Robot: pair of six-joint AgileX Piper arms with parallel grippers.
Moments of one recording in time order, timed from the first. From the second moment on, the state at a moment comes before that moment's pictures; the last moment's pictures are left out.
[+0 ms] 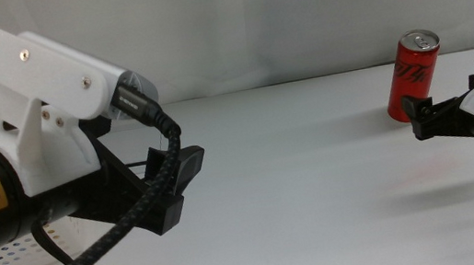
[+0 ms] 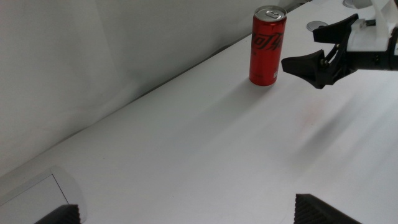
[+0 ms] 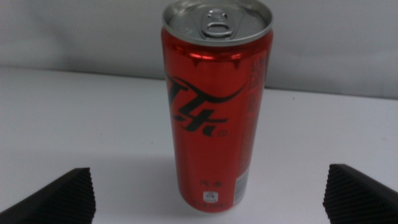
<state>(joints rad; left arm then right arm) -0.66 1.00 -0.89 0.15 0.51 -0.09 0.17 1.73 -0.60 -0.08 -0.65 0.01</state>
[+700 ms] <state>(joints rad) -0.66 1.00 -0.89 0.15 0.51 -0.09 0.17 1.94 -0.79 -0.08 -0.73 0.06</state>
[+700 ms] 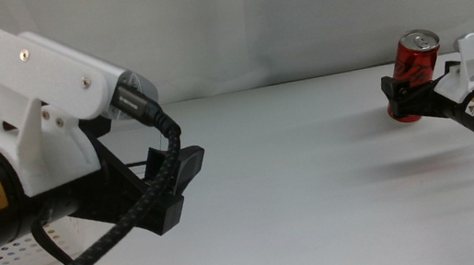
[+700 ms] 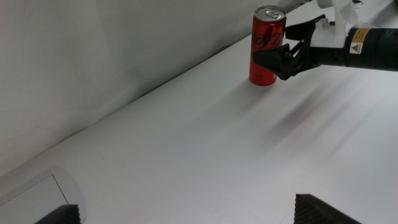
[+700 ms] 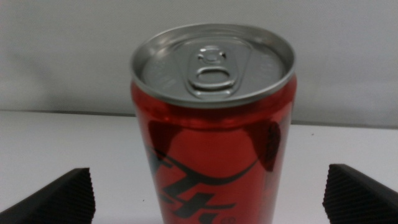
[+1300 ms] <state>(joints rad) -0.66 1.00 -0.89 0.15 0.51 -0.09 0.17 1.89 -0.81 -0.18 -0.64 0.14</state>
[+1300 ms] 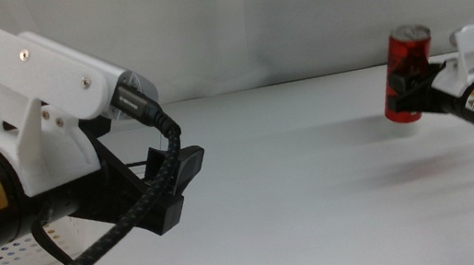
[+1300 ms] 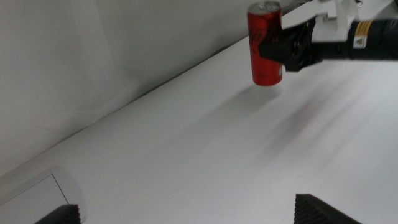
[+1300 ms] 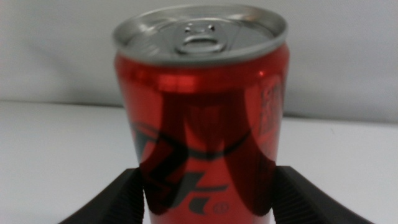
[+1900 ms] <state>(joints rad) -0.66 1.00 -0.89 0.15 0.51 -0.08 0.44 1.59 -0.67 -0.24 -0.57 0.21</state>
